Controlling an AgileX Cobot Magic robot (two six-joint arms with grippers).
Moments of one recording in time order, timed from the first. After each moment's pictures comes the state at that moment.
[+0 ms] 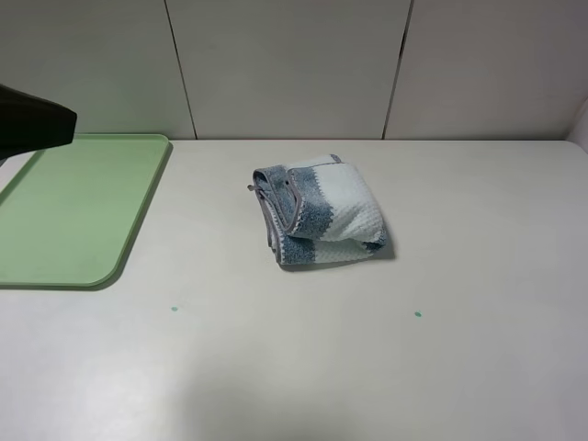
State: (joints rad) left arm -0.74 0.74 -0.80 0.39 0.65 -0.33; right arm -0.02 0.00 -0.50 0.07 1.03 -0.10
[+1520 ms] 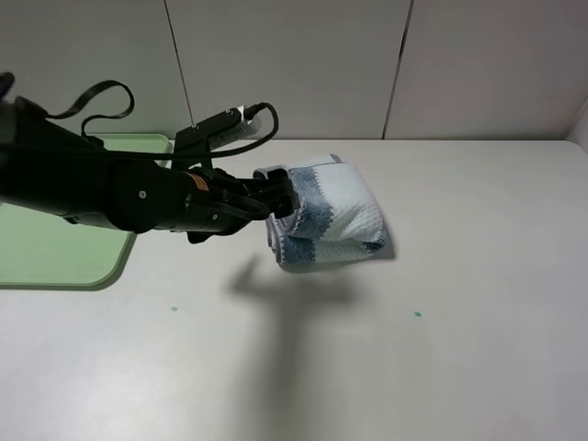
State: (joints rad) left arm -0.72 1.81 -0.78 -0.40 -0.36 -0.35; right arm -0.02 0.00 -0.50 0.07 1.03 -0.10
